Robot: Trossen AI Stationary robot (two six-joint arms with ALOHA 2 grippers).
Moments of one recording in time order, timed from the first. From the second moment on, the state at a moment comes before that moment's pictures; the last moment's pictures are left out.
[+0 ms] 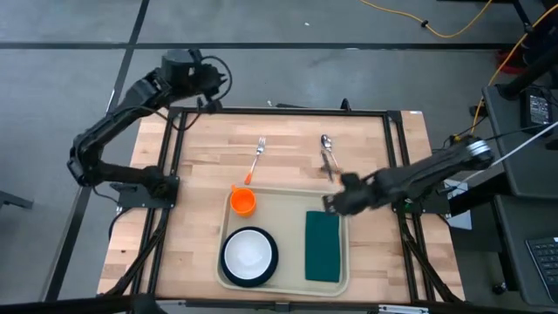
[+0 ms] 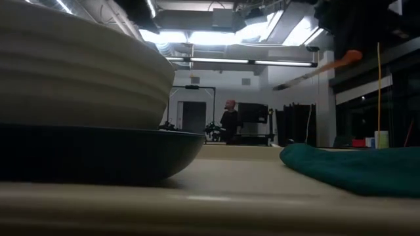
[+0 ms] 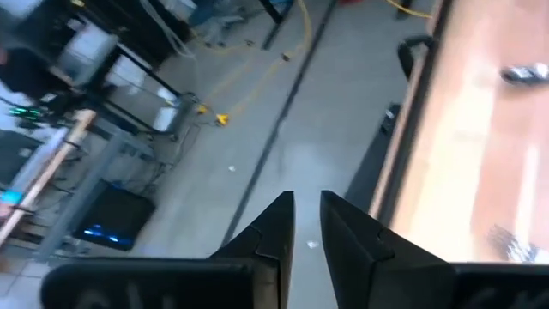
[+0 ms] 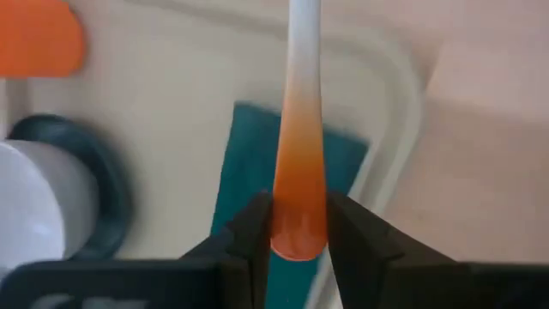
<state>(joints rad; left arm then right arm) 0.75 1.19 1.38 -0.64 -0.10 0.61 0.34 1.34 1.12 -1.01 0.13 1.70</state>
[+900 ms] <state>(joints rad) 0.64 1.13 1.33 -0.76 0.03 0.54 0.60 2.10 1.86 -1.19 0.03 2.09</state>
